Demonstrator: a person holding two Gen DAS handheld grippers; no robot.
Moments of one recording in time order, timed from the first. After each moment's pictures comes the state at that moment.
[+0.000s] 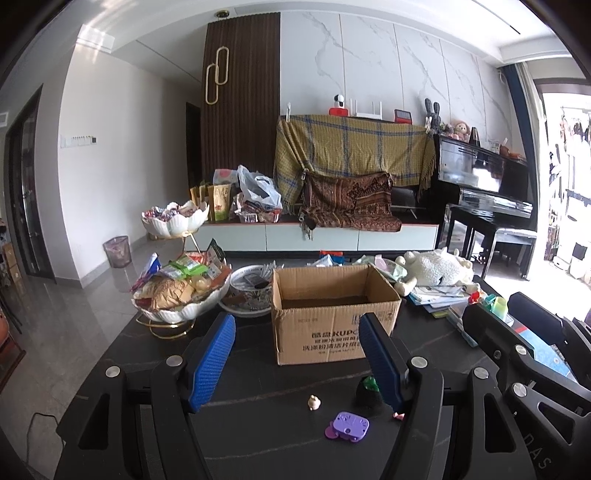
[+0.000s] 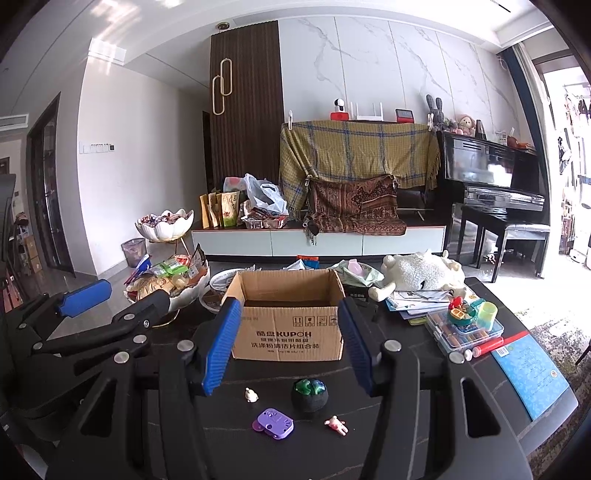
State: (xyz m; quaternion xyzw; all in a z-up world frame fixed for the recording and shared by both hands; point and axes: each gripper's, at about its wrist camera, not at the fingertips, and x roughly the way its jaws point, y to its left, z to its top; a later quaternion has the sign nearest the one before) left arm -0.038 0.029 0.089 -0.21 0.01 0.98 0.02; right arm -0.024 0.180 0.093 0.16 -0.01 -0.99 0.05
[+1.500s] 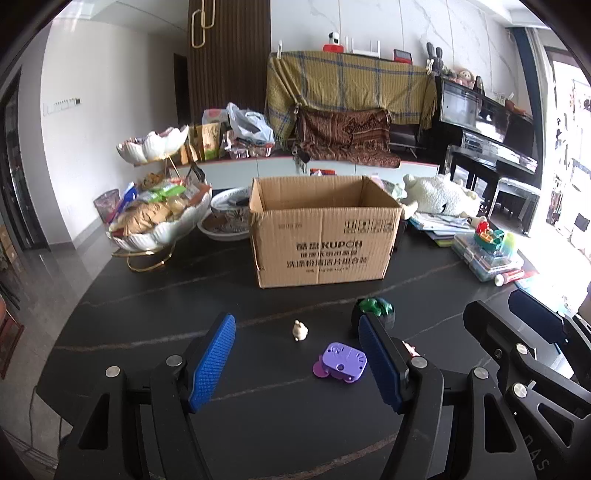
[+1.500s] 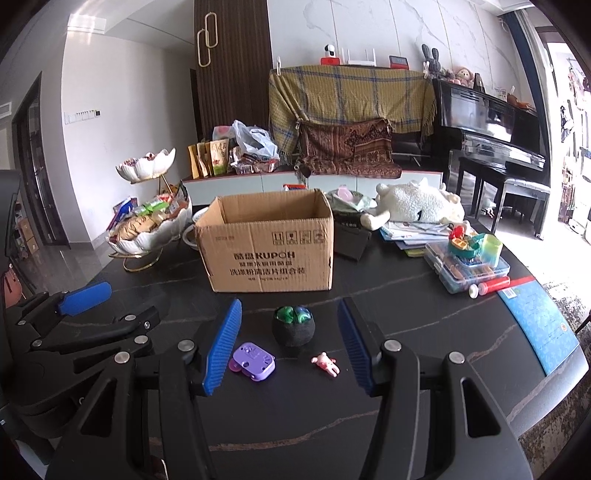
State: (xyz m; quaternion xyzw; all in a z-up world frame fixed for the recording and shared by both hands) left arm -0.060 0.055 -0.002 -0.32 0.02 0.95 0.03; right arm -0.036 0.204 0.008 0.26 -0.02 -0.96 0.04
